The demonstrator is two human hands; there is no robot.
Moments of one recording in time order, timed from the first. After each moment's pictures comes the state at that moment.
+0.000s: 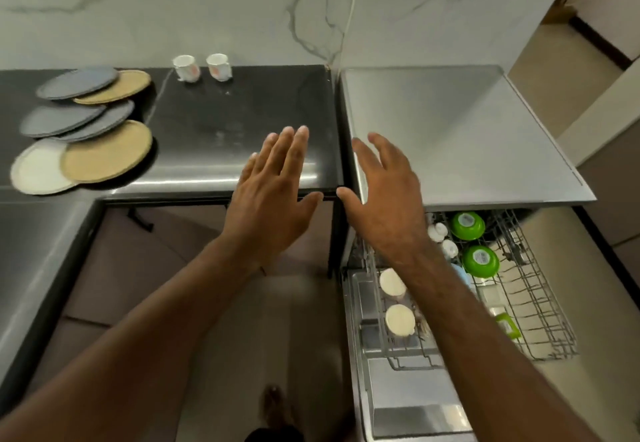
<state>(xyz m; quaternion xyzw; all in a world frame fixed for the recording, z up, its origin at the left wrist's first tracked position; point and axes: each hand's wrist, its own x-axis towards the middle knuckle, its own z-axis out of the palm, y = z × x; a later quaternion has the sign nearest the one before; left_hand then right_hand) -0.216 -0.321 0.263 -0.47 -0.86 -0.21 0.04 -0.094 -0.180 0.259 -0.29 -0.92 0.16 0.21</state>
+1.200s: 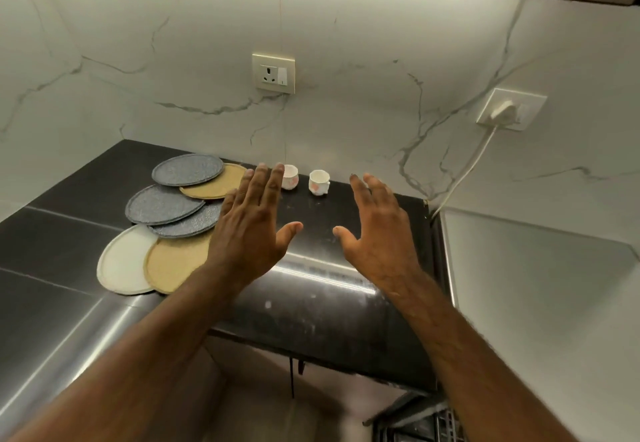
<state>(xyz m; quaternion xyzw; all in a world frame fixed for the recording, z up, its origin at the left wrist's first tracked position) -0.542 -0.353 0.310 -0.32 -0.92 -0.20 0.13 -0.442 -0.163 0.322 -0.14 -0.96 0.15 0.19</state>
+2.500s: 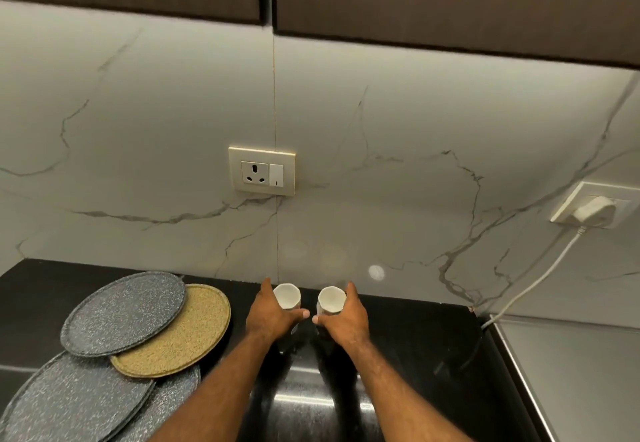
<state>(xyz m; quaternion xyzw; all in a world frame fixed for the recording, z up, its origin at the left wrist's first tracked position) -0.905 -0.198 0.131 -0.11 -0.90 -0.38 -0.19 -0.803 -0.065 0.124 -0.43 -0.78 0.46 0.08</state>
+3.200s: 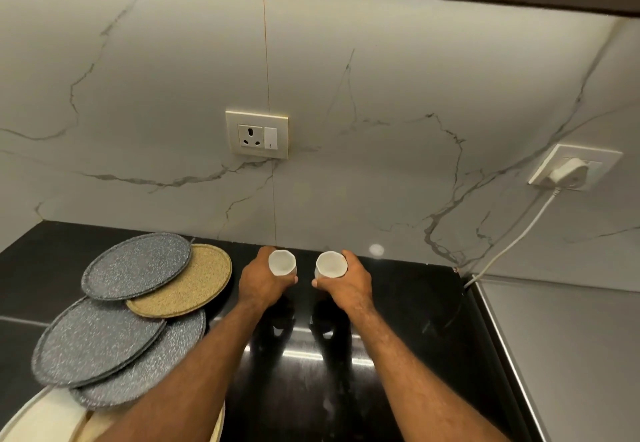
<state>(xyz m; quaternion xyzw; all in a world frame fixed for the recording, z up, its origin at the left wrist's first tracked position) -0.858 -0.225 0.154 -0.15 -0.90 -0.39 -0.10 -0.748 -0.075 0.155 -0.38 -0.79 0.46 0.14</state>
